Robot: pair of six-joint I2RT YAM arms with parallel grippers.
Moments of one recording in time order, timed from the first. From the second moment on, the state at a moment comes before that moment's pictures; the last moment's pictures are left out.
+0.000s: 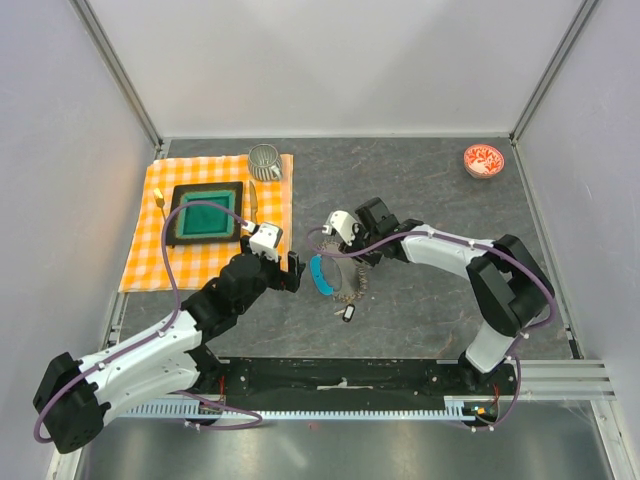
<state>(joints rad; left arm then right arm) -0.80 0.84 0.44 0.05 -0.30 -0.24 0.64 1.70 1.02 -0.27 -0.14 -0.48</state>
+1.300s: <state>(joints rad) -0.80 0.87 0.44 0.05 -0.31 -0.24 0.63 1.78 1.10 -0.26 -0.18 -0.34</state>
